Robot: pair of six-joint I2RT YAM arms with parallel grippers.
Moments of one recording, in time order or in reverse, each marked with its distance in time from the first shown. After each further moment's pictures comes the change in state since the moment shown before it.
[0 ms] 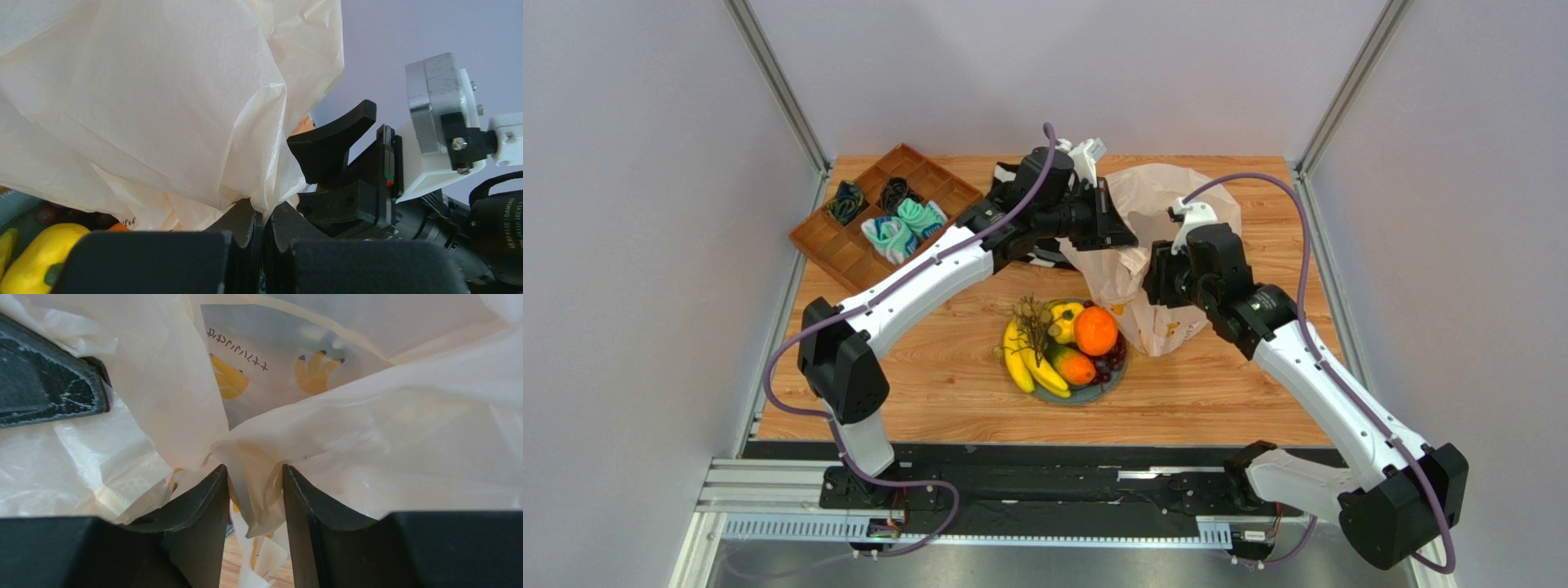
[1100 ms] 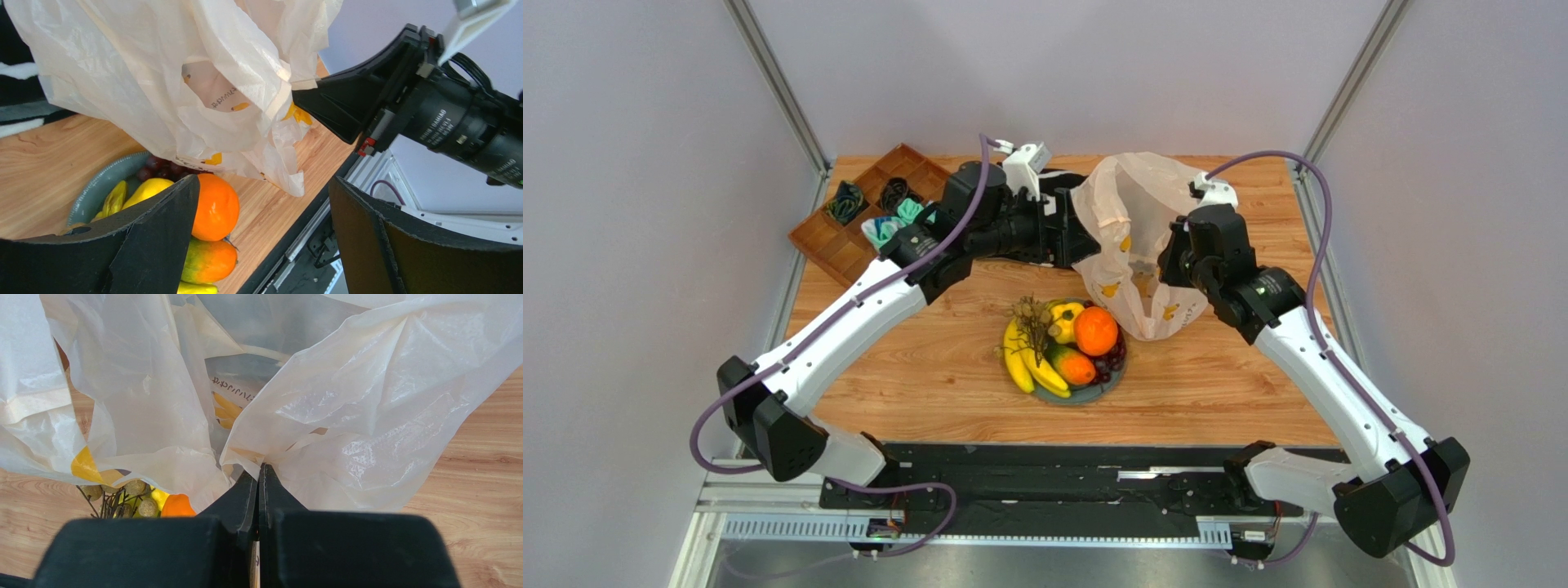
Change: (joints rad) left arm 0.056 -0.328 -0.238 -0.047 -0.073 0.206; right arm 0.005 0.053 0.142 -0.066 0.143 0.166
